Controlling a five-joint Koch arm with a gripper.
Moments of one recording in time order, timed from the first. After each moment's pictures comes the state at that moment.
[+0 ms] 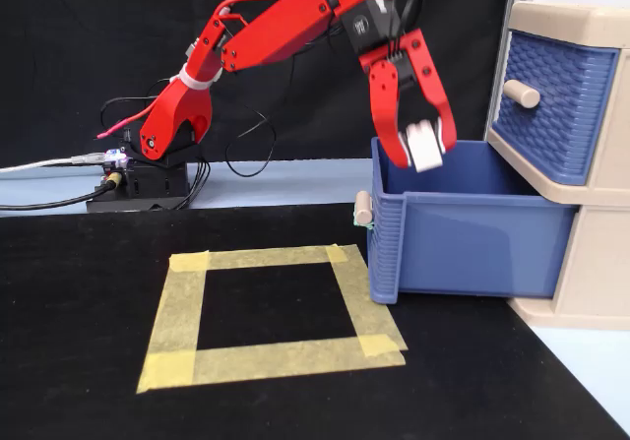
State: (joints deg) arm -53.3 52.5 13.9 96.2 -155.5
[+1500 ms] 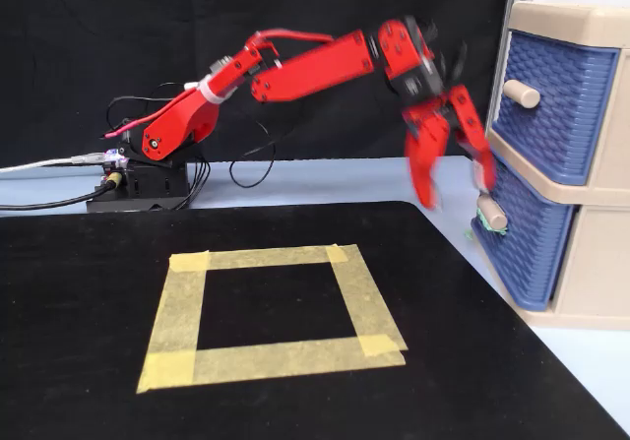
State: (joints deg) arm -57.7 49.6 10.3 97.1 -151.1
